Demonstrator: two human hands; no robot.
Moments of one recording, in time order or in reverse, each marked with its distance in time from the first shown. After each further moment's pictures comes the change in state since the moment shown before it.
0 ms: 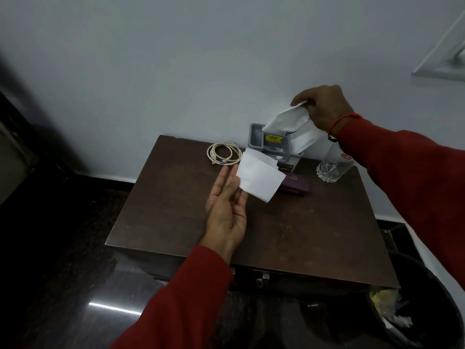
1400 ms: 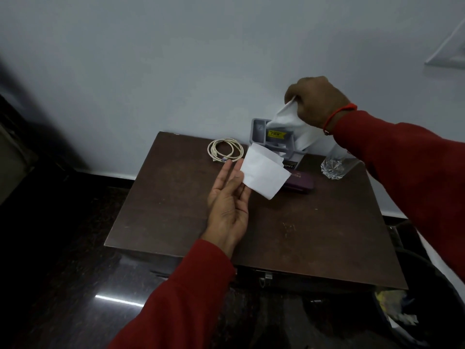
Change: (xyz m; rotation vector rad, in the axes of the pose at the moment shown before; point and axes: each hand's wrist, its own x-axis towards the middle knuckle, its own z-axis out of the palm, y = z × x) left_hand 0.014 -0.001 0.002 0.061 -0.003 -0.001; right_hand 0.008 -0.022 0.008 -0.236 -0.131 -0.092
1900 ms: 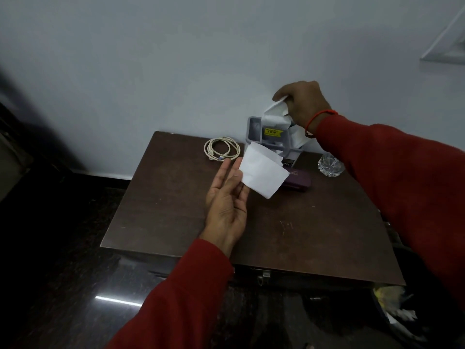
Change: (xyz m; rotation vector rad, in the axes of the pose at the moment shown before) left_hand -0.001 -0.003 0.002 0.021 -0.004 -0.009; right_hand 0.007 -0.007 0.025 0.315 0.130 0.154
